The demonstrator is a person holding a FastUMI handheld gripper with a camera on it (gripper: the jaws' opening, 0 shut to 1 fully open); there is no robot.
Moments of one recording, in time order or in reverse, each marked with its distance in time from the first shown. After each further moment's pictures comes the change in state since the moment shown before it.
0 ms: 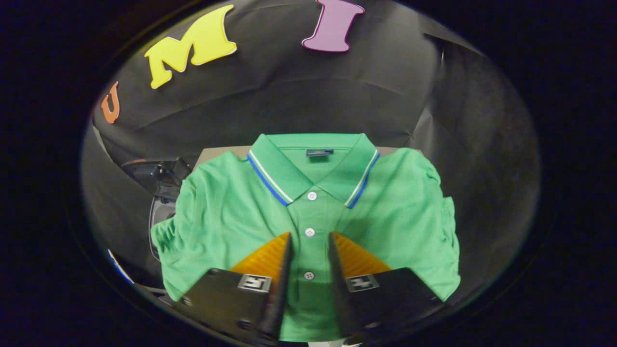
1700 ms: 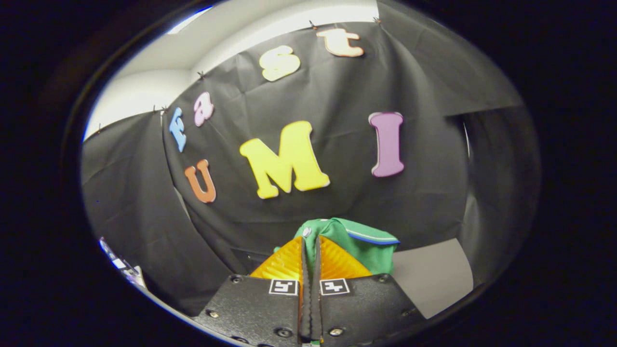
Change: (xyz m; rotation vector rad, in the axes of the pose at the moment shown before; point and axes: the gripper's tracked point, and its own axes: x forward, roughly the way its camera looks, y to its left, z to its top) arm -0.251 0.116 0.080 -0.028 -0.770 0.537
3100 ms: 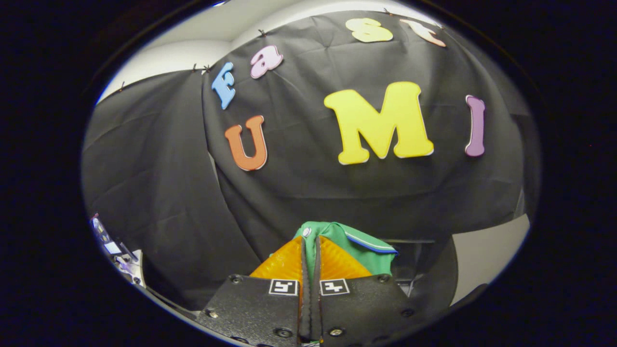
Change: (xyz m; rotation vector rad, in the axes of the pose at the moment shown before) arm 0.155 0.251 -0.193 -0.087 0.178 0.115
